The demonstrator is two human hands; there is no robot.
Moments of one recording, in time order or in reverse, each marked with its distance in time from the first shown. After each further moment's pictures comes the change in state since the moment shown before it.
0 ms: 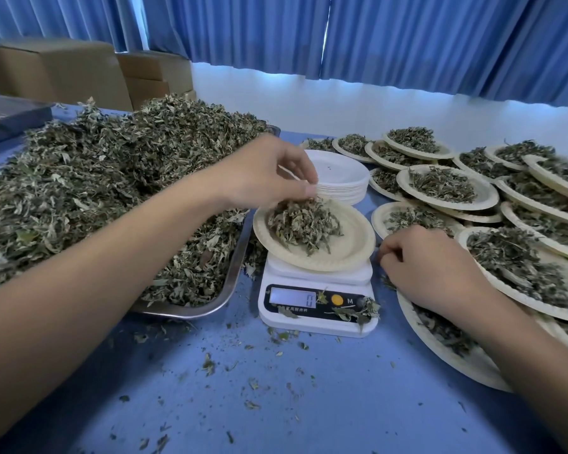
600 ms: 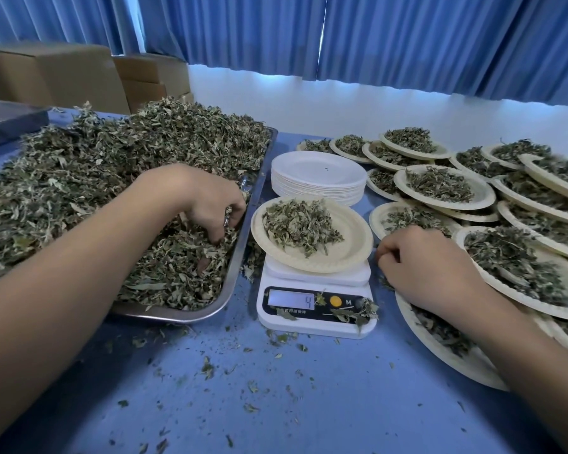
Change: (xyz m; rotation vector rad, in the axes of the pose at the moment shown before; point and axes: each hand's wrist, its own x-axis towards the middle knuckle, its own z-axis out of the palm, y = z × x) left_hand 0.000 -0.040 -0.030 0.789 -0.576 -0.380; right_hand 0.004 0.006 0.006 -0.008 0.035 -0.023
